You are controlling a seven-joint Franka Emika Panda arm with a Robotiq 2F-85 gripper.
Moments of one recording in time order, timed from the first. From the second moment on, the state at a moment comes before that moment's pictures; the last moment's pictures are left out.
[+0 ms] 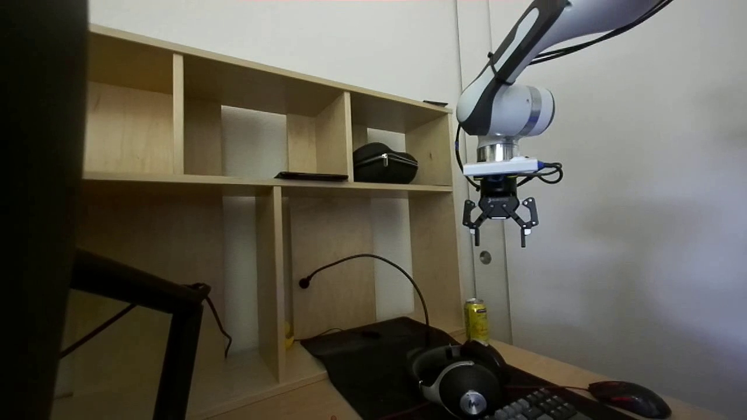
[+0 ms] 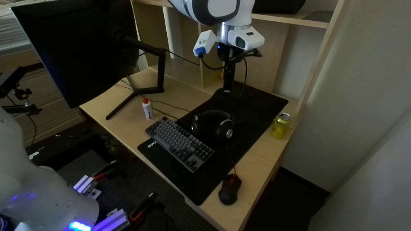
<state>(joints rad) -0.22 0.11 -0.19 -1.91 0.07 2.03 0.62</state>
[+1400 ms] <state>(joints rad) -0.25 0.55 -0.24 -1.41 0.23 2.02 1.15</state>
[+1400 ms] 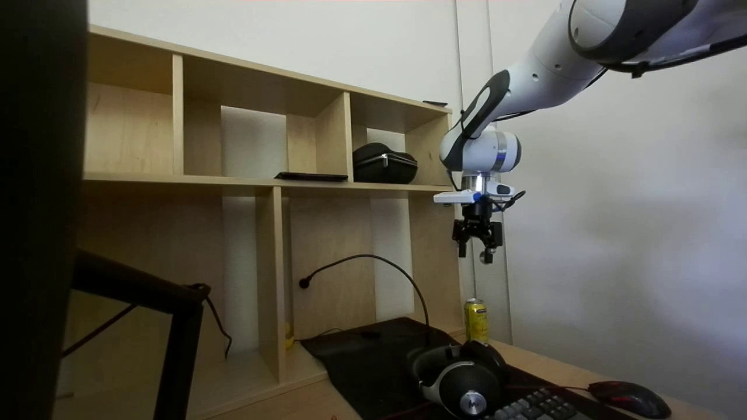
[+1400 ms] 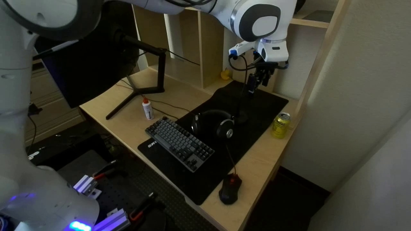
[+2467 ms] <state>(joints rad) -0.28 0.85 -0.25 -1.08 0.29 2.01 1.55</state>
